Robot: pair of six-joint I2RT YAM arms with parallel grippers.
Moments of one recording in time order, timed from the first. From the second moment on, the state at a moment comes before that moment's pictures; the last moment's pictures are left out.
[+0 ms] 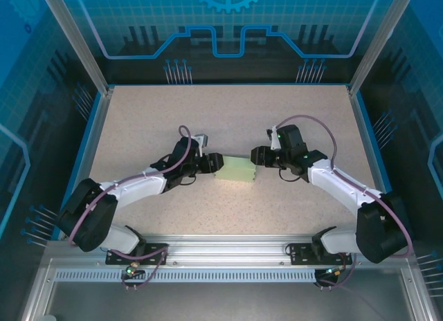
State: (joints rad) left arm -0.56 1.43 0.72 0.08 0.15 -0.66; right arm 0.42 1.32 0.83 -0.31 -0.26 0.49
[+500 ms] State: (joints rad) left arm -0.56 1.44 0.76 0.06 0.18 -0.64; right arm 0.46 1.35 0.79 -0.34 -0.26 0.50
